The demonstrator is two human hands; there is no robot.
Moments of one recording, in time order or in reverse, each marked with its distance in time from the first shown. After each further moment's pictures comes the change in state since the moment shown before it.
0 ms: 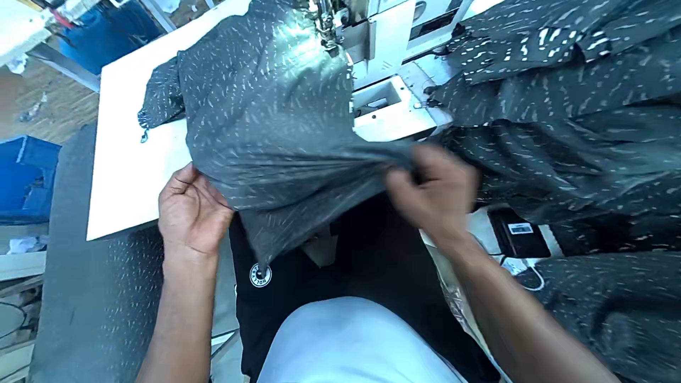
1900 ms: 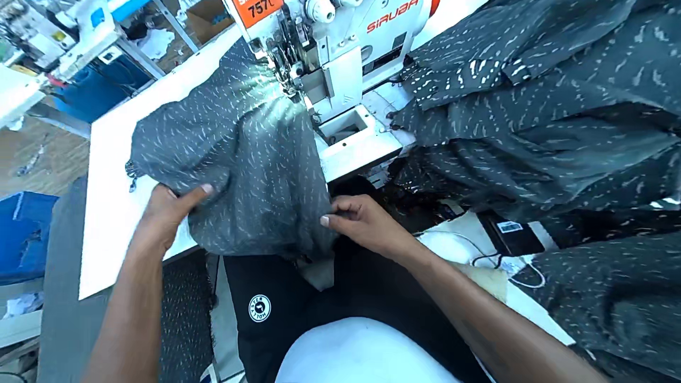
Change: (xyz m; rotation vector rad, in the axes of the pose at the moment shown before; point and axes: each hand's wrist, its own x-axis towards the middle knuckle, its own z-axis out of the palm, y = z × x) left_hand 0.081 0.046 -0.017 1.333 0.011 0.171; right_hand -0.014 0.020 0.033 0.534 -0.553 0.370
